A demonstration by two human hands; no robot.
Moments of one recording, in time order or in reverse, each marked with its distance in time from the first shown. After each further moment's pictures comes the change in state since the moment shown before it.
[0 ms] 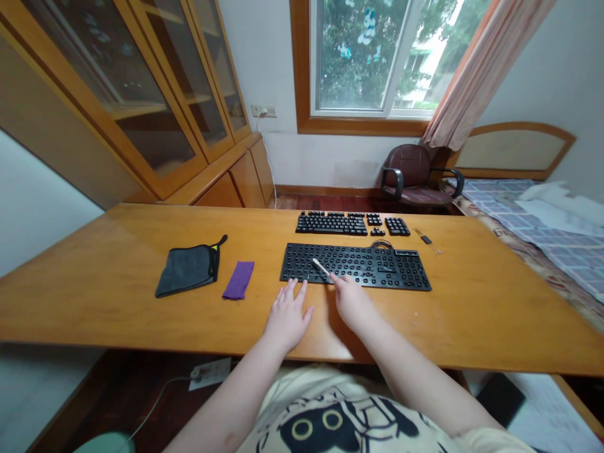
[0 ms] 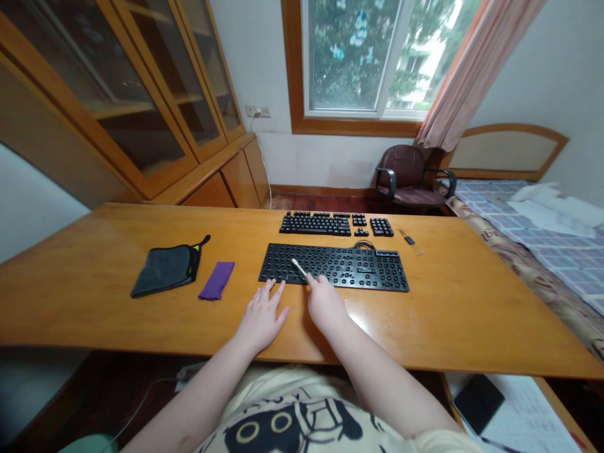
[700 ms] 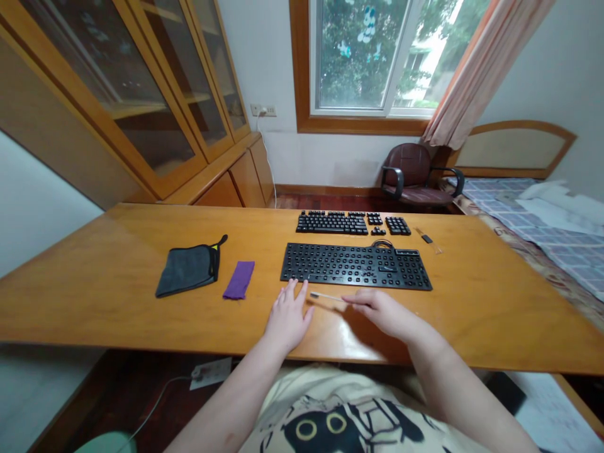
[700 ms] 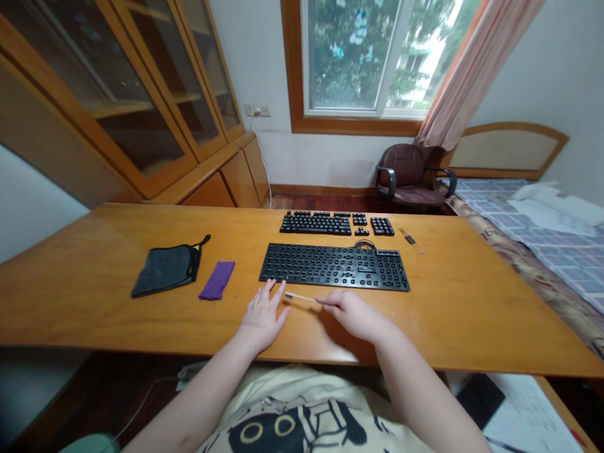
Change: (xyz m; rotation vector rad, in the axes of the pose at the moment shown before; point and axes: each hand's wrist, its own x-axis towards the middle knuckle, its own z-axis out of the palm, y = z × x) left_hand 0.000 0.001 -0.002 -0.028 -0.025 -0.030; right_hand -0.020 0.054 -0.039 0.331 -0.217 -0.191
